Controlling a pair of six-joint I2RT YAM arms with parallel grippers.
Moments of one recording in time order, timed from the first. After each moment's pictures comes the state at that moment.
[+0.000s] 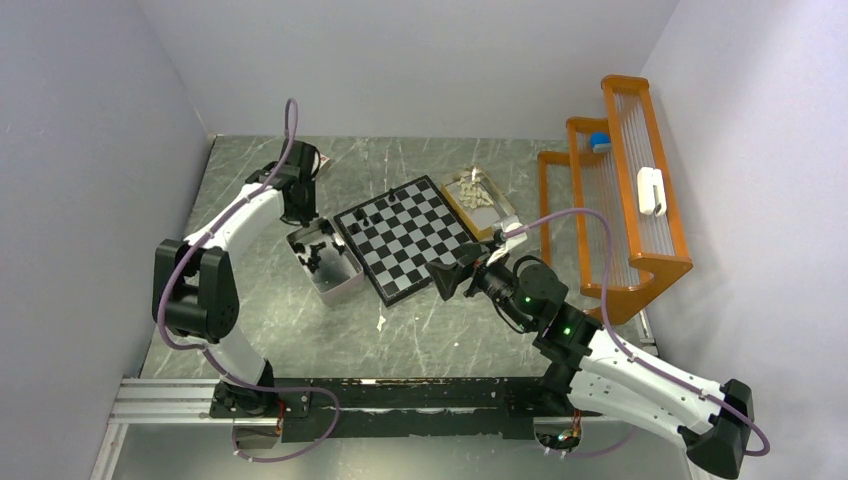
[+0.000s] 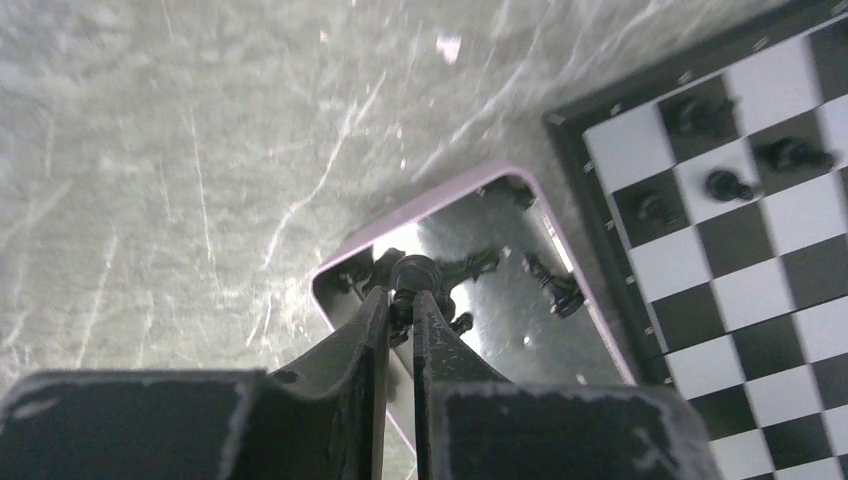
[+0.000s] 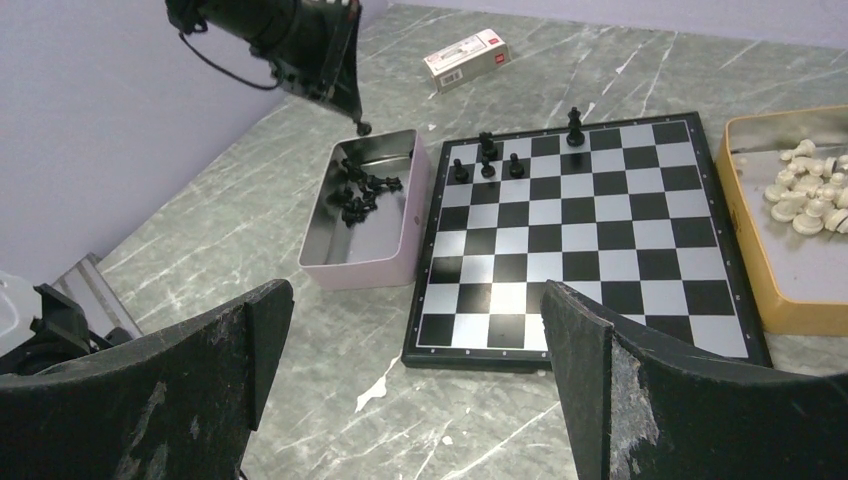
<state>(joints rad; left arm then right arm) -0.24 1.68 1.26 -0.62 -0.26 -0.23 0.94 0.71 0.53 0.15 0.24 0.29</state>
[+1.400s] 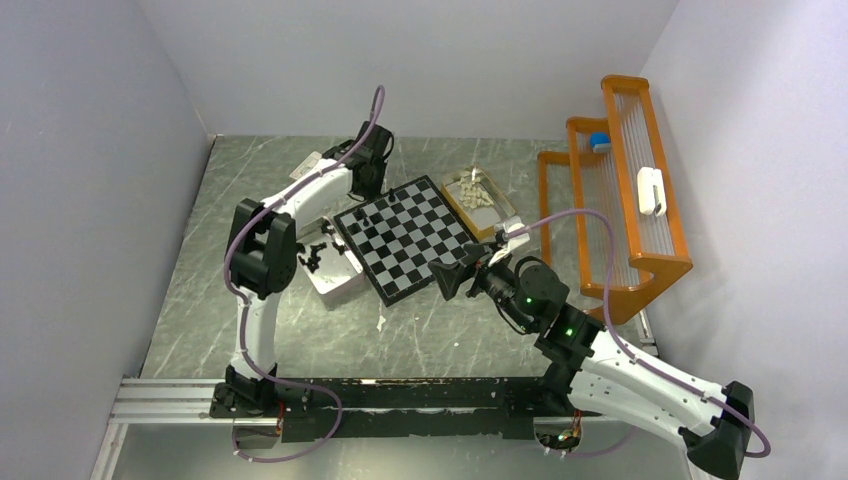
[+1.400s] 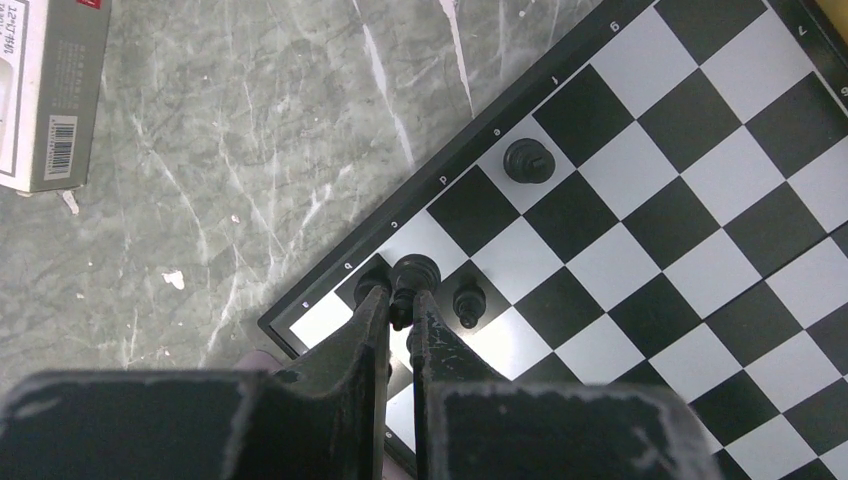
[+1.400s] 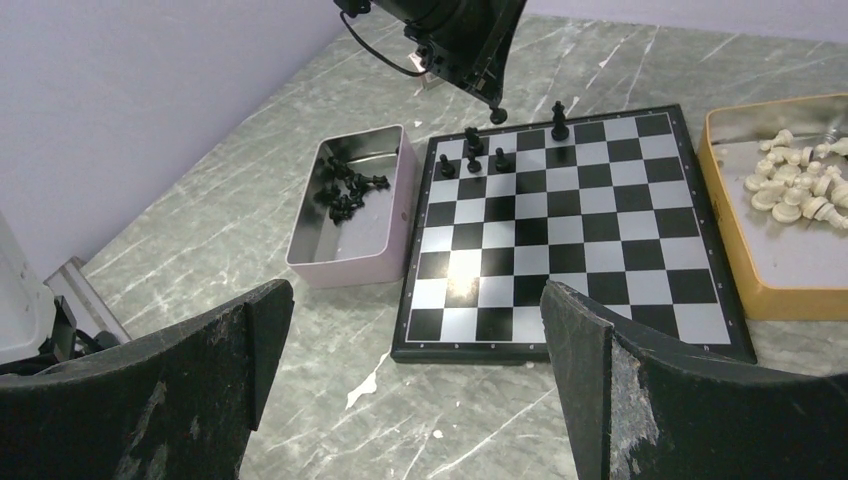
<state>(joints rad) -0.49 2.11 1.79 -0.62 -0.24 -0.17 0.94 0.69 0.53 0.12 0.26 0.29</state>
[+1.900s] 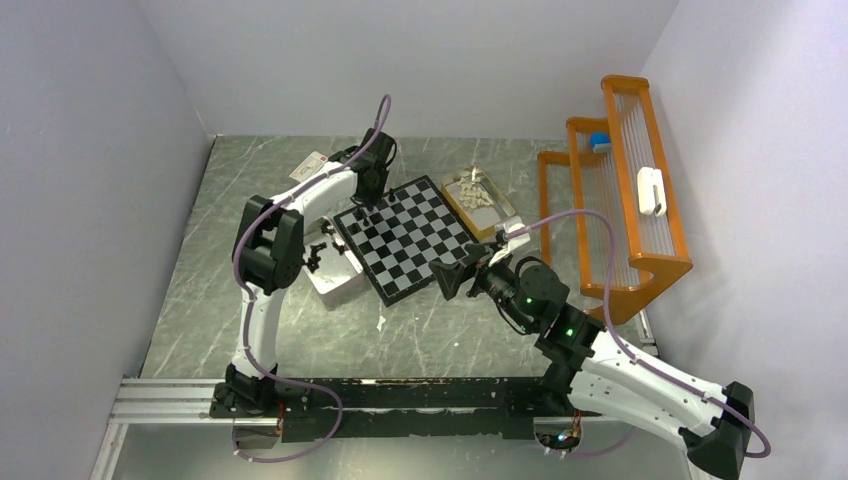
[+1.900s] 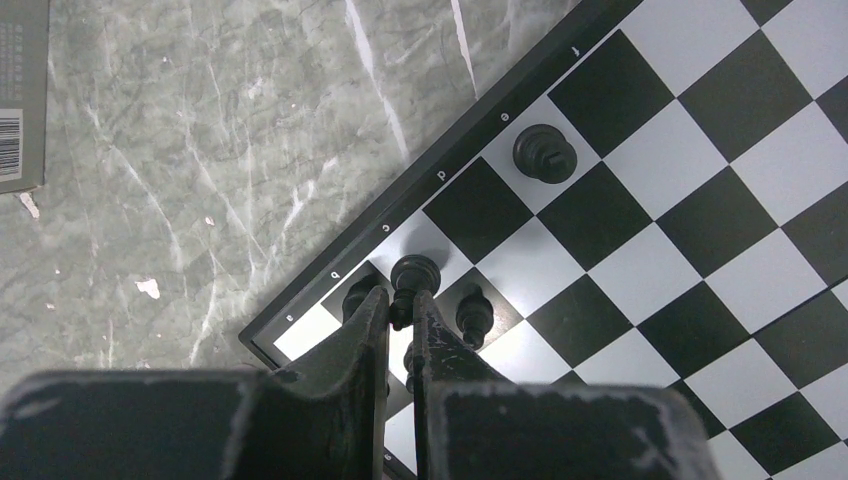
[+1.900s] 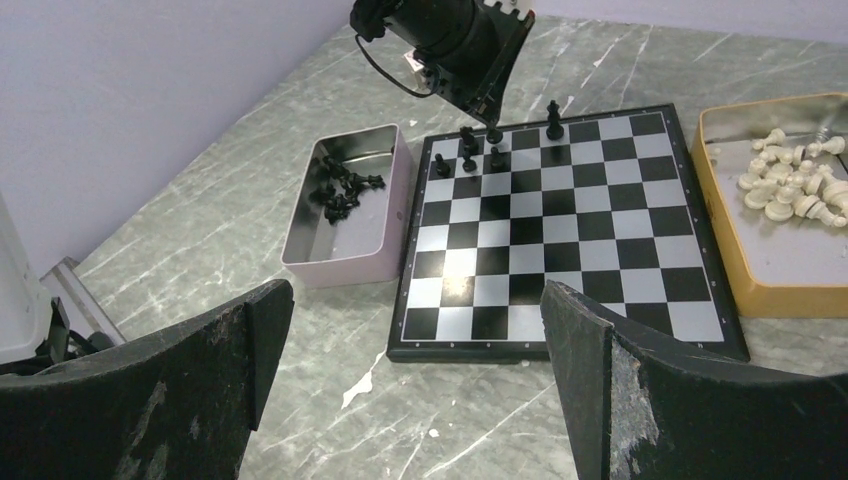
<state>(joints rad) -0.49 2.17 1.79 -0.62 -0.24 -0.15 0.94 0.69 0.53 0.12 0.27 0.28</state>
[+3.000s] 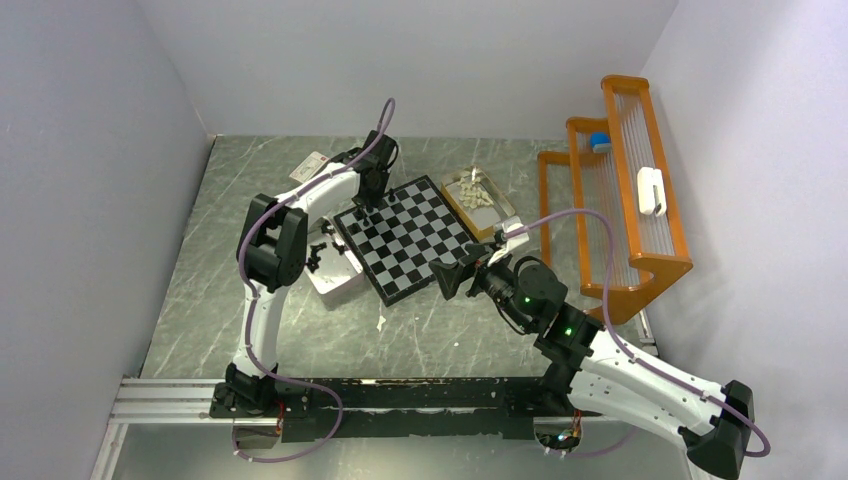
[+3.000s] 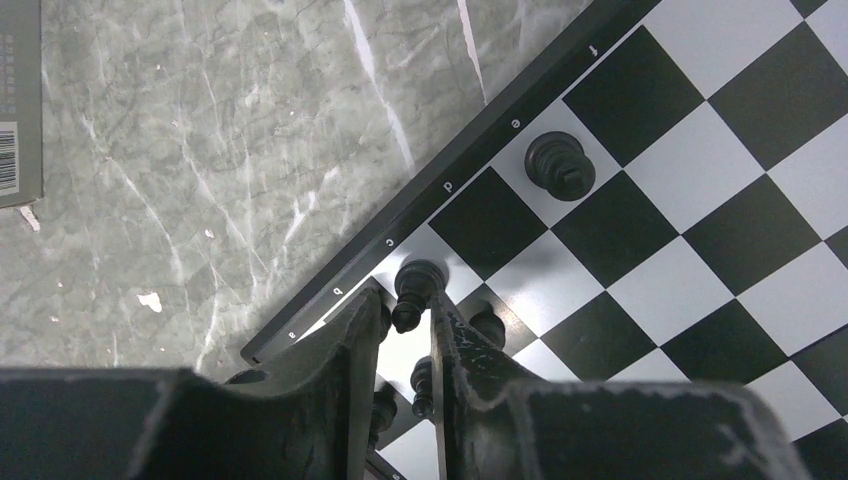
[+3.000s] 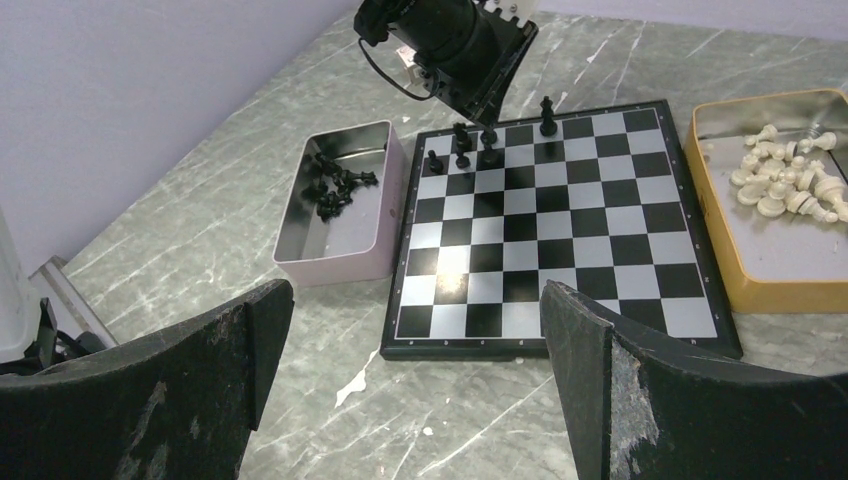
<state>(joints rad) -0.49 2.21 1.80 -0.62 -0.26 -0.12 0.94 0.70 0.53 0.11 0.28 0.28</state>
